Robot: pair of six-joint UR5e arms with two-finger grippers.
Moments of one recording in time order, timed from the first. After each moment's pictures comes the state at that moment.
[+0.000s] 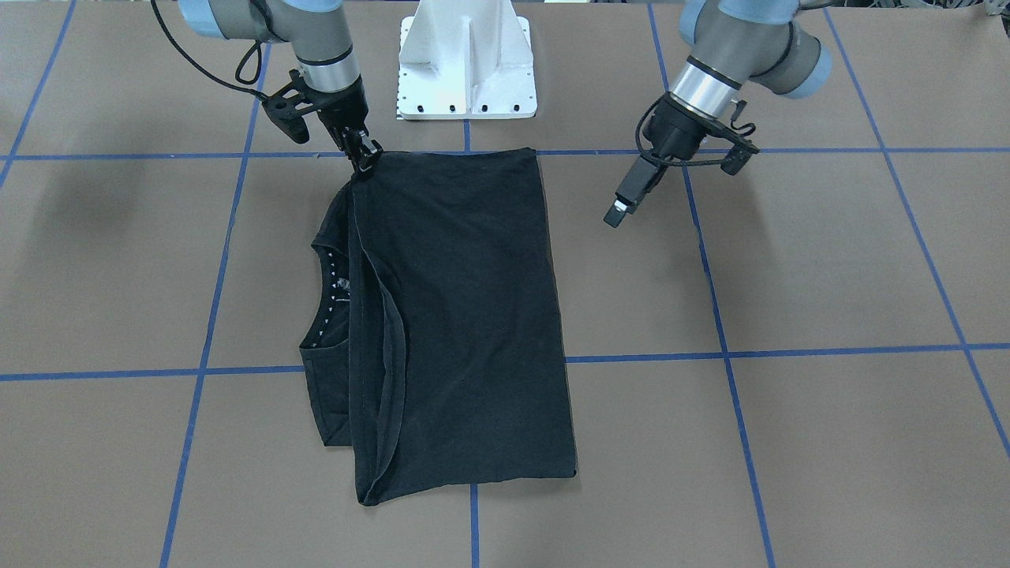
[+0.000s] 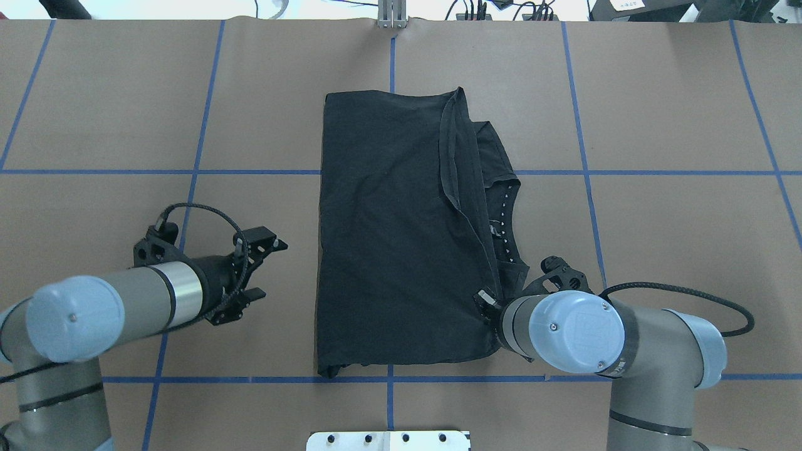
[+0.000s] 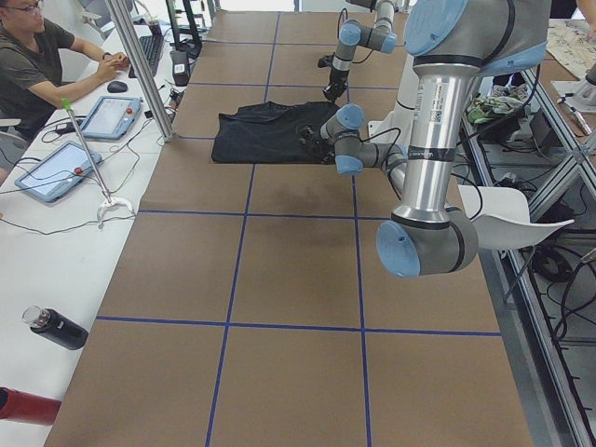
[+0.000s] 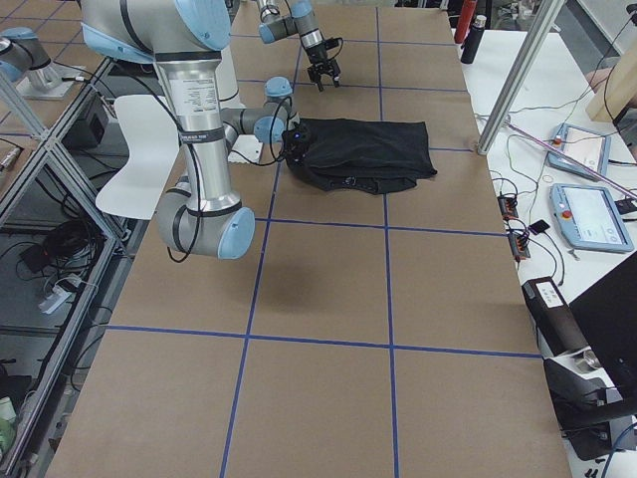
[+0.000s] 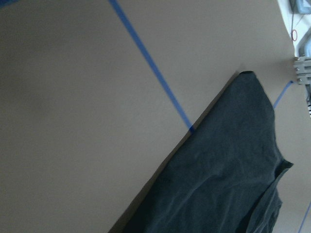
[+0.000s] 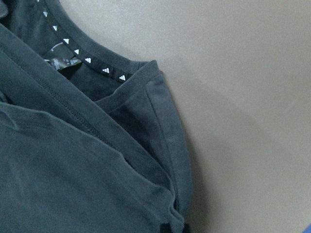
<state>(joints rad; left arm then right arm) -0.31 -1.72 -1.98 -2.27 -1.46 -2.35 0.26 -1.29 2.05 -1.48 1.59 2.25</state>
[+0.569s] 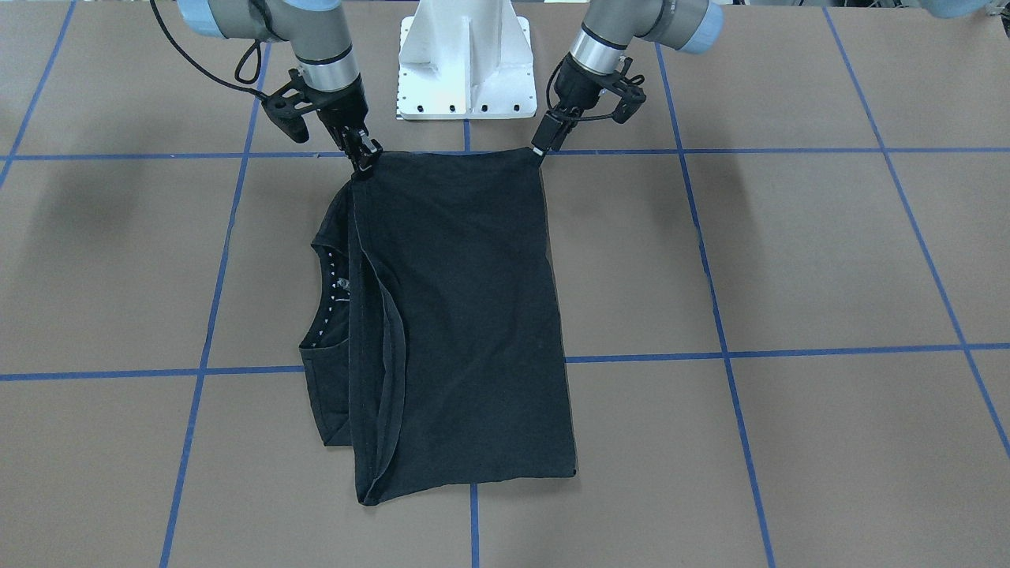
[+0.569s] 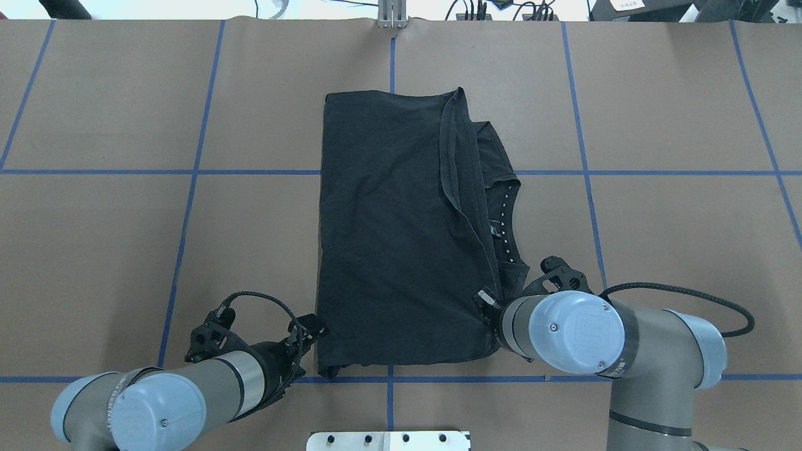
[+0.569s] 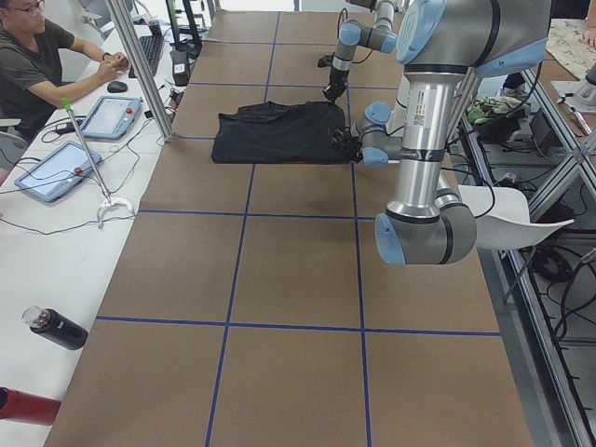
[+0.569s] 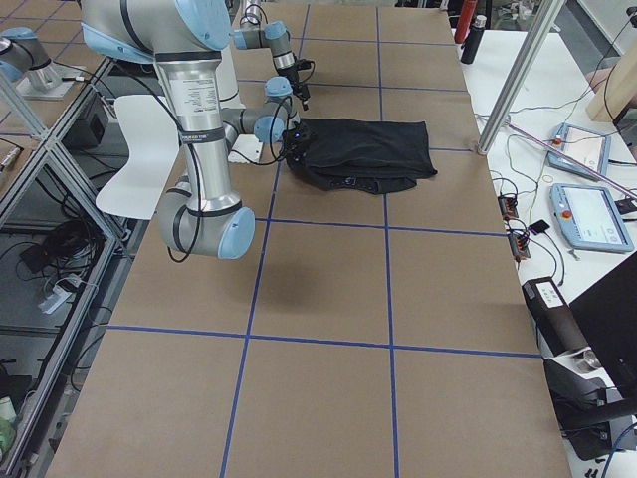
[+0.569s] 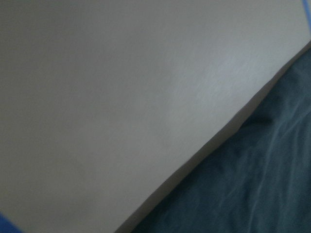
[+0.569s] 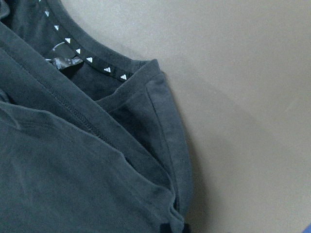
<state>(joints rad) -0.10 -1.80 -1.95 -2.12 -1.36 -2.41 0.26 -1.29 2.05 -1.48 1.59 2.25</state>
